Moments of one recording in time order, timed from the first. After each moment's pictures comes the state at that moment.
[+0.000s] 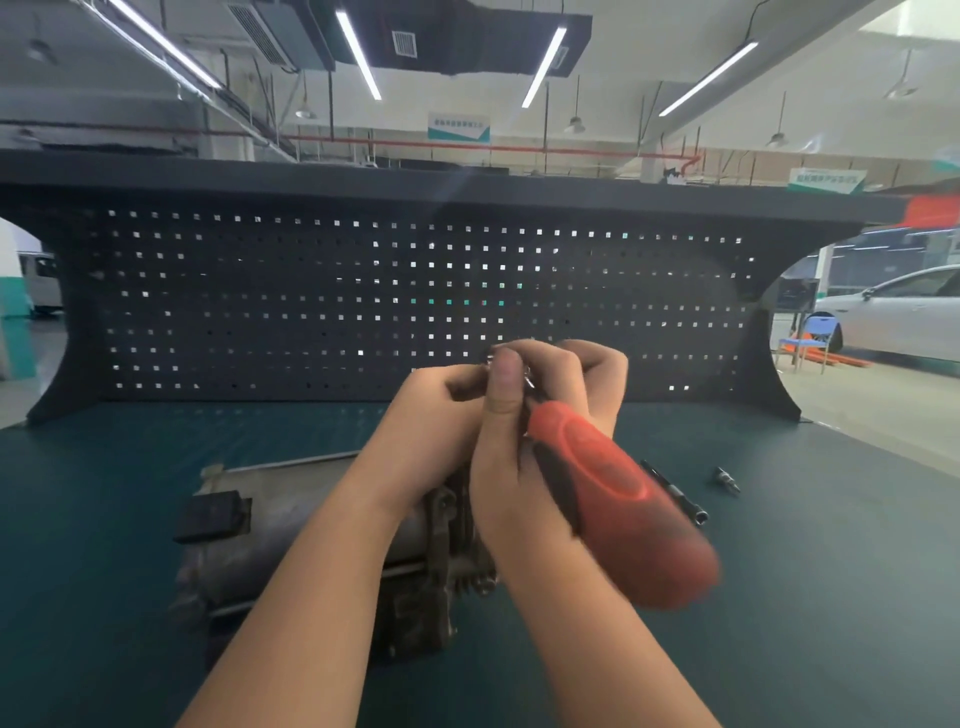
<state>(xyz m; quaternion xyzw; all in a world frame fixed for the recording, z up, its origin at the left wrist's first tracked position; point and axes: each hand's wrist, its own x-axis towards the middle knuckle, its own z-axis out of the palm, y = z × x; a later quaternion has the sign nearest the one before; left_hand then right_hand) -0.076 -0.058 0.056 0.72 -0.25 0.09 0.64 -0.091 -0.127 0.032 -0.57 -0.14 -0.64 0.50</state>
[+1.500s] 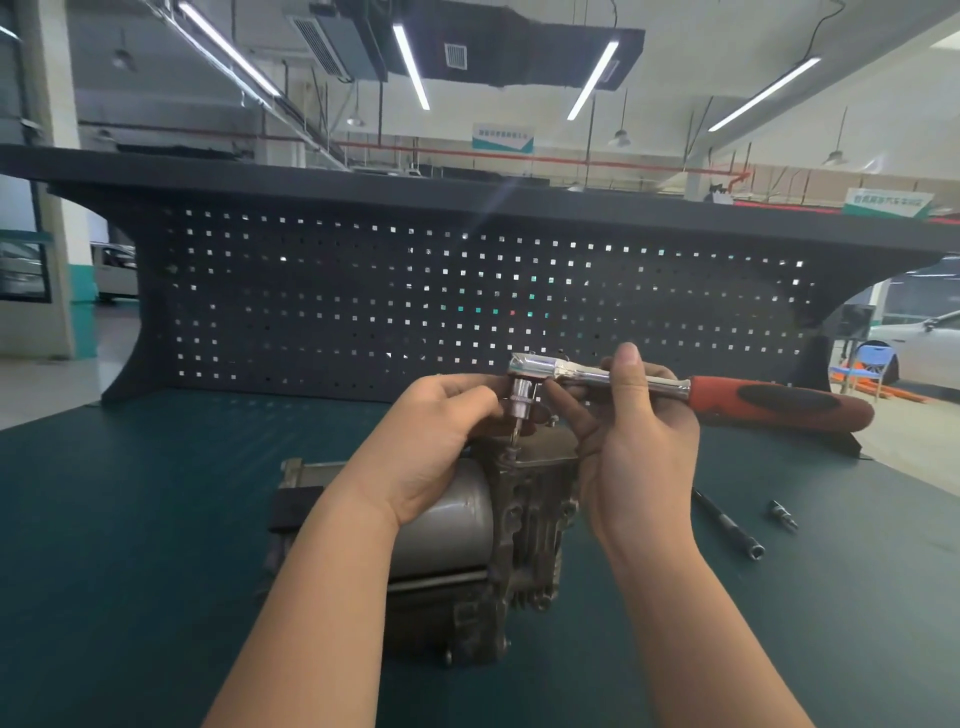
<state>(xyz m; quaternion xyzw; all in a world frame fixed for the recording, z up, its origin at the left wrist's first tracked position) -0.059 -0.015 0.050 0.63 -0.25 0.06 0.73 -0.075 -0.145 0.046 -0.41 -0.18 -0.35 0.82</state>
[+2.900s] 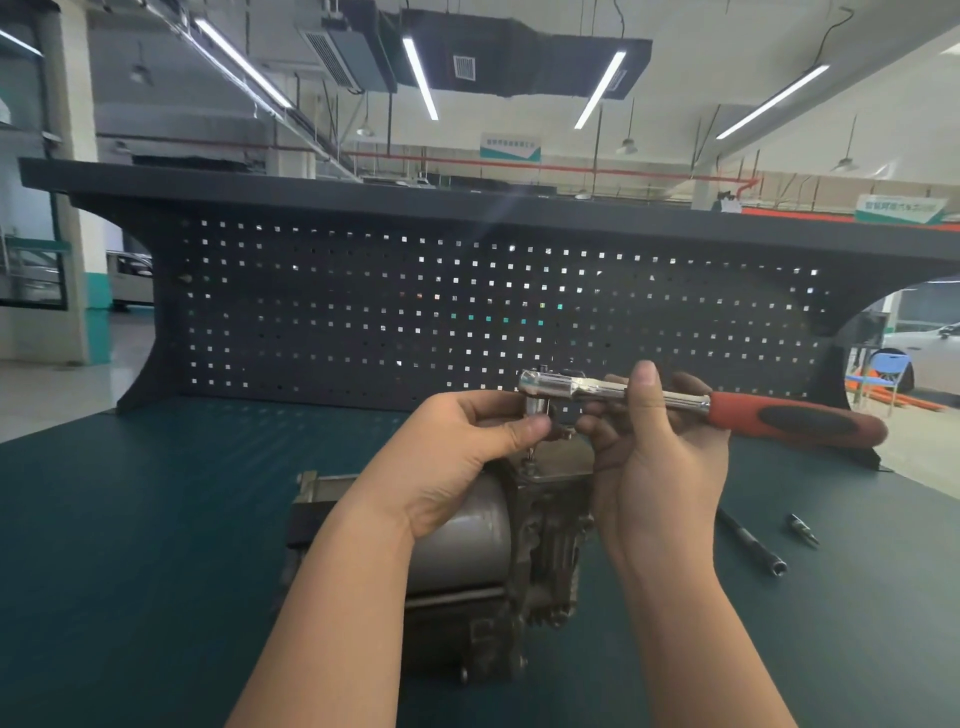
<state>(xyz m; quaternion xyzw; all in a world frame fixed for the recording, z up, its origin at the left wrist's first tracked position) -0.042 -0.010 0.040 0.60 -0.32 0.04 0.74 -0.079 -0.140 0.045 -0.35 -0.17 -0.37 0.84</state>
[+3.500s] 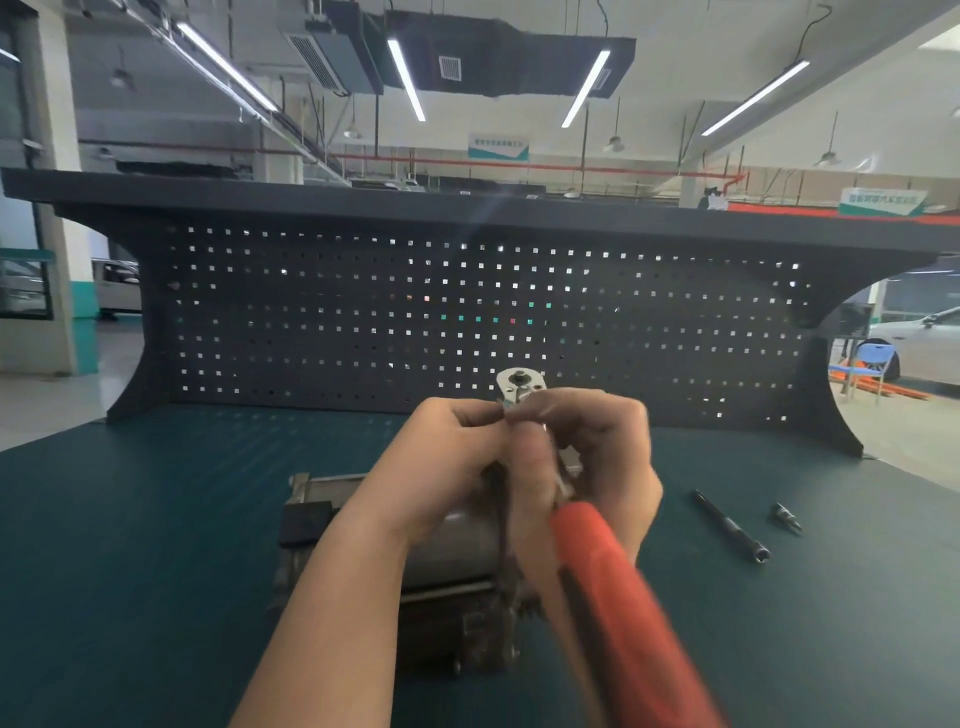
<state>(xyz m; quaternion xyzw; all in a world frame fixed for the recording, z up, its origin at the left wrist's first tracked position) -0.058 -0.012 0.041 0.67 -0.32 0.05 0.67 -0.097 -0.106 0.025 -0.52 -0.28 -0.63 0.51</state>
